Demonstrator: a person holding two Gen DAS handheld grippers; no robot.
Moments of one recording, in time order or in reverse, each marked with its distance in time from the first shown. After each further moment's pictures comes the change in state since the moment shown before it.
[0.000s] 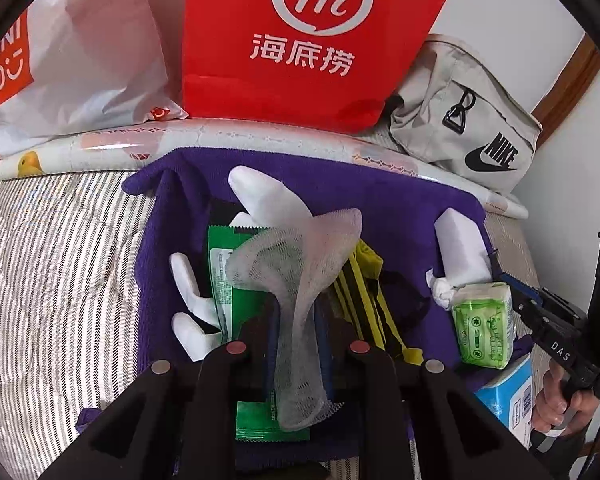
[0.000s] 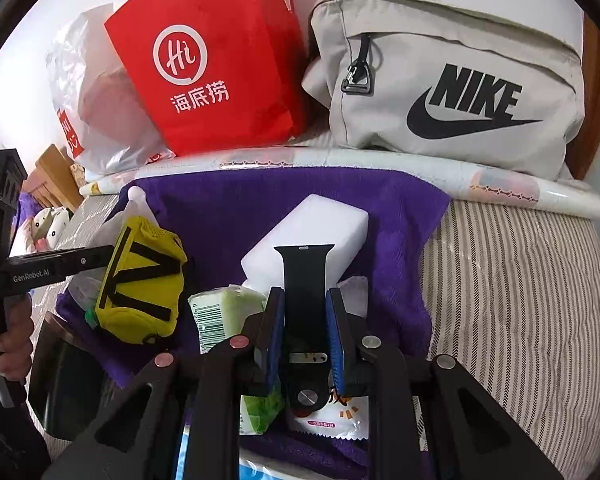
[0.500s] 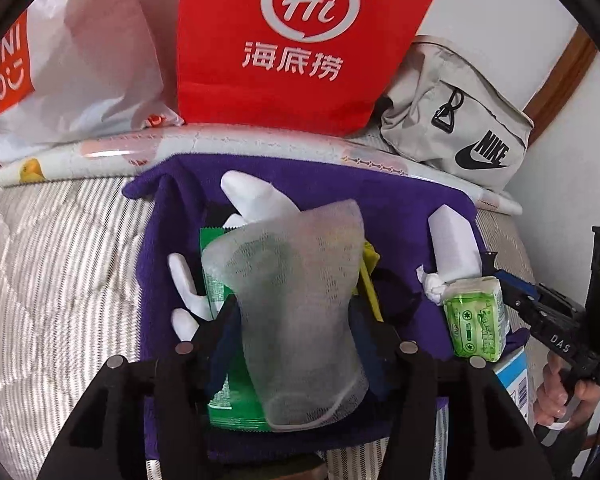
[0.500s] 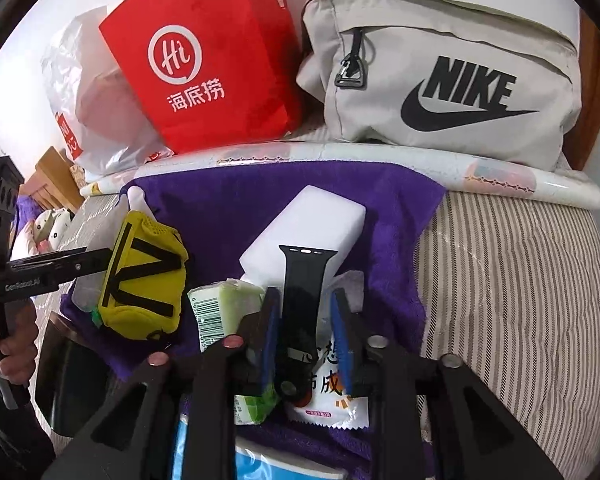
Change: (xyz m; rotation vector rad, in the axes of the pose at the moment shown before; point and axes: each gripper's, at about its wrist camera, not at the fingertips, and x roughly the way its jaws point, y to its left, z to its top) left arm -0.012 -0.005 -0.002 0.025 -0.020 -0.002; right arm -0.006 -0.006 -0.002 0.025 0.017 0.006
